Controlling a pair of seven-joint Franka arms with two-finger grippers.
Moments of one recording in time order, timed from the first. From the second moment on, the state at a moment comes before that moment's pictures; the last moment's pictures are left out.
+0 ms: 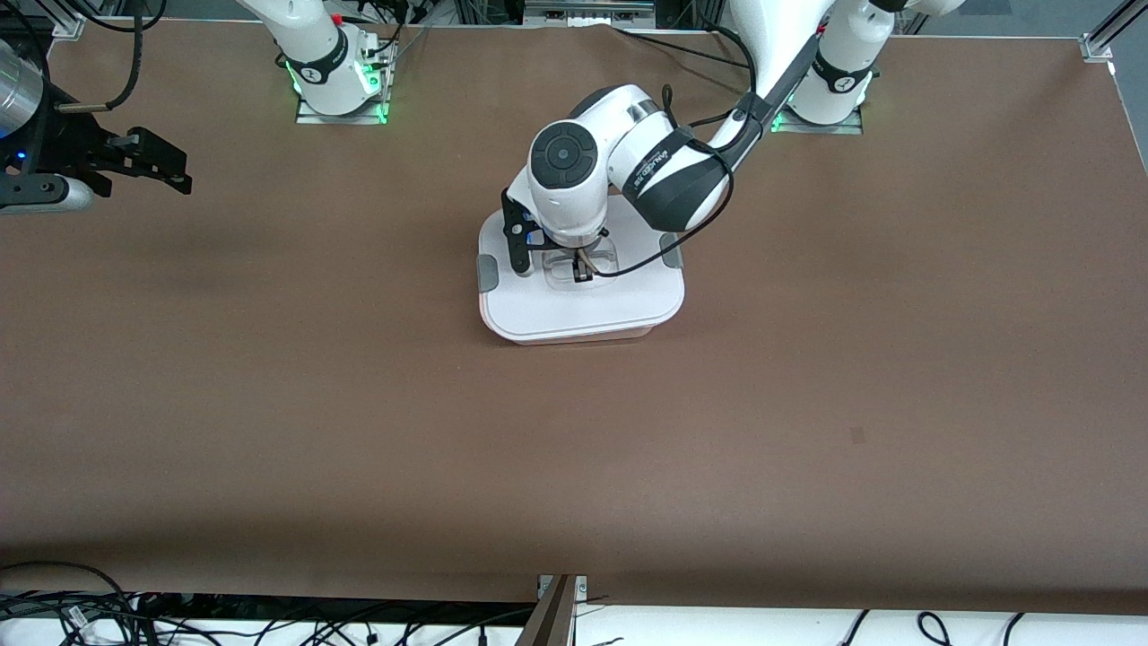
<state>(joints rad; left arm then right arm) -0.63 0.67 -0.23 -1.27 0.05 1.80 0.56 0.11 -0.01 -0.04 -1.56 0.00 1.46 0.02</state>
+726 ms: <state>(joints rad) -0.65 0.68 -0.22 -1.27 0.09 1.82 0.56 0.11 -0.01 -0.04 -1.56 0.00 1.46 0.02</state>
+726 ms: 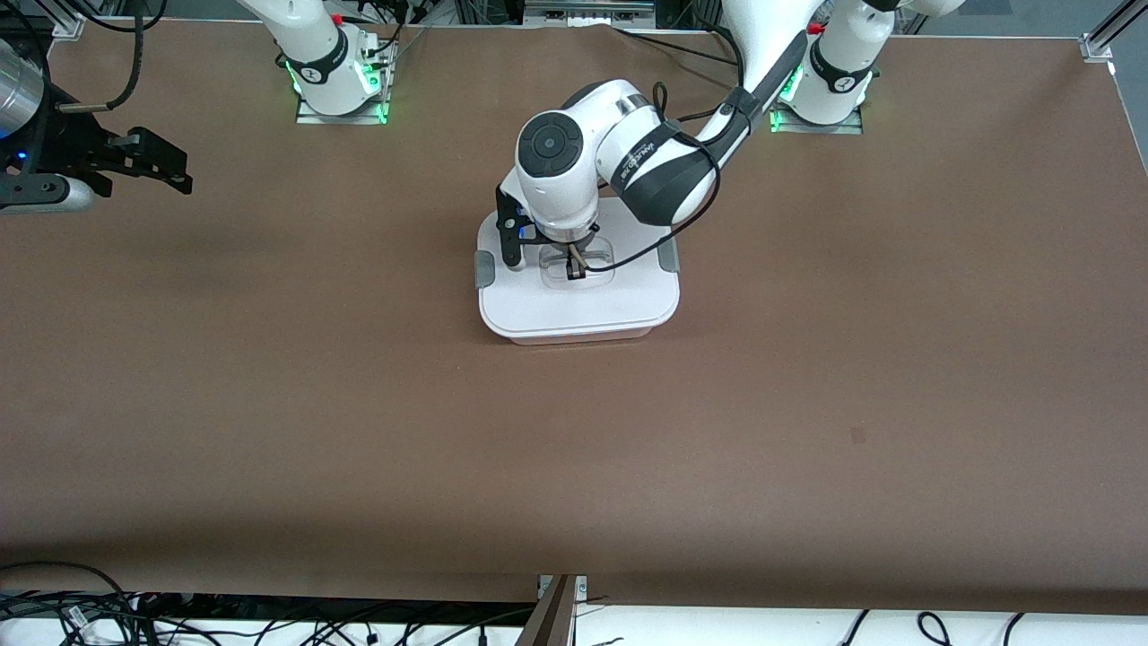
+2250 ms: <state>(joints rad) -0.66 0.70 -0.23 -1.29 0.17 1.81 0.58 0.12 -0.01 -0.04 -1.54 0.00 1.44 0.02</state>
